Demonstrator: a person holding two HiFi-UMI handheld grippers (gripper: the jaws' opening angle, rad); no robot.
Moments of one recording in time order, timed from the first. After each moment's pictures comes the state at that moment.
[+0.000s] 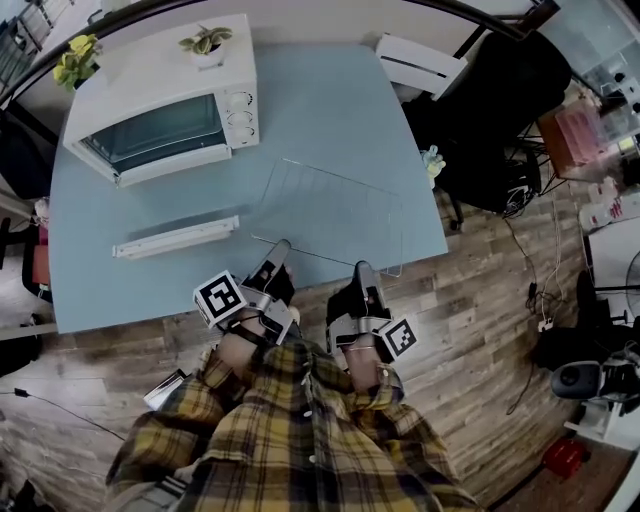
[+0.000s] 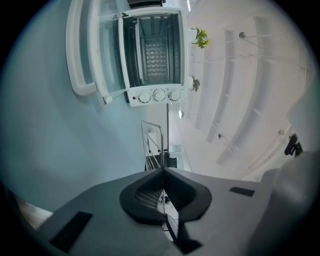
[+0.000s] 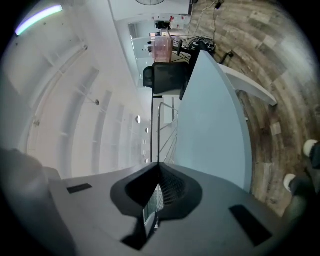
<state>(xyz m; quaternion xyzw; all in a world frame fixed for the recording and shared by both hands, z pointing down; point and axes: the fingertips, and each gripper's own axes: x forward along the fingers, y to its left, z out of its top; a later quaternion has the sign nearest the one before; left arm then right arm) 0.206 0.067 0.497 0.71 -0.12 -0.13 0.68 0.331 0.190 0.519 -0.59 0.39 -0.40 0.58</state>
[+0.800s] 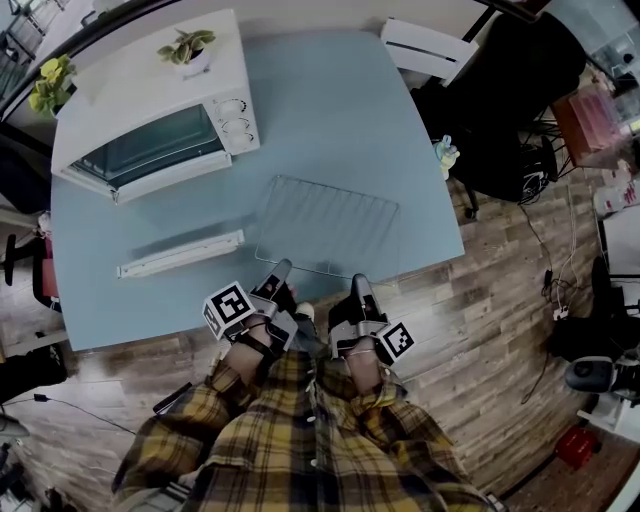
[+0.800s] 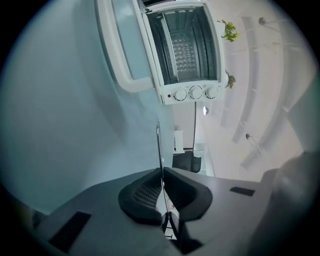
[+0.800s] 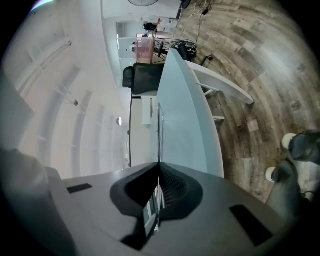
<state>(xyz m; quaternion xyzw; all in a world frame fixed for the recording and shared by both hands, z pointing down) 0.191 0.062 0.593 0.66 -0.22 0.00 0.72 0.321 0.185 0.599 -0.60 0.31 -0.47 0.56</state>
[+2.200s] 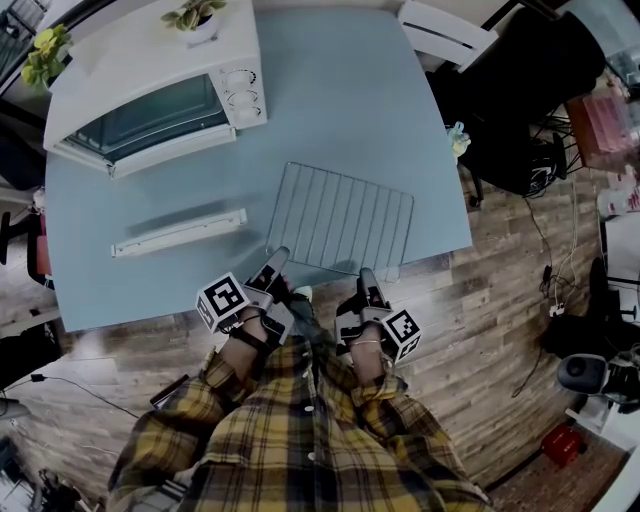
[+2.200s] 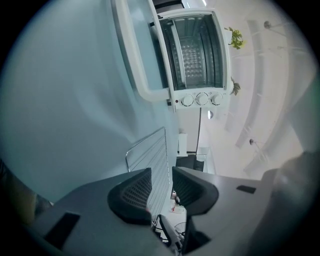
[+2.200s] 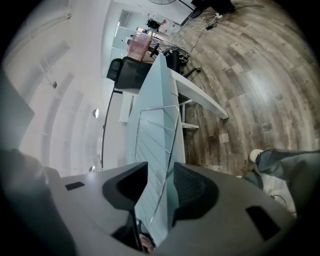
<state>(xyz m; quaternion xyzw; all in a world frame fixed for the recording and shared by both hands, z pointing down) 0.170 0.067 0.603 0.64 -0.24 -0.01 0.73 0.316 0.217 0.645 -0.67 0.23 -0.55 0.45</state>
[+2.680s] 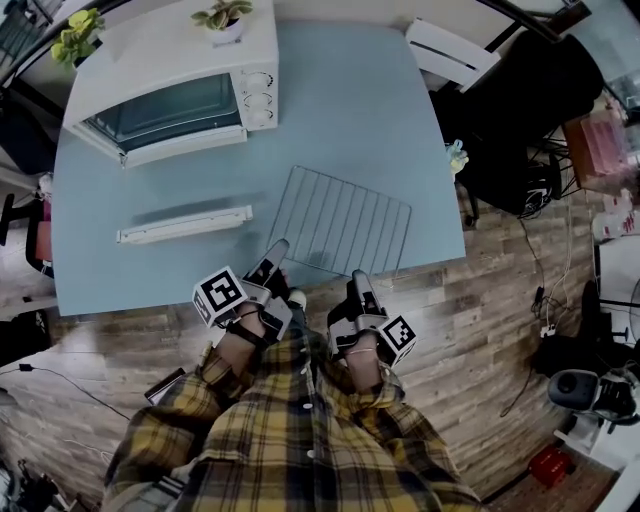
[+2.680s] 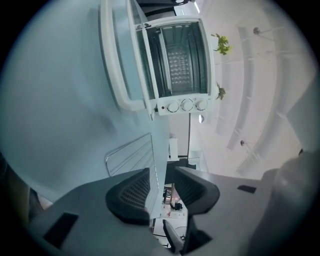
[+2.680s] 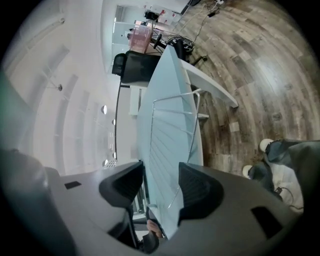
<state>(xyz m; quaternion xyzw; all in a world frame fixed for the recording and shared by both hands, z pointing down) 0.171 0.056 0.569 0.67 -0.23 -0.05 0.71 0.299 0.198 0.607 -0.61 0.28 -0.55 0.48</state>
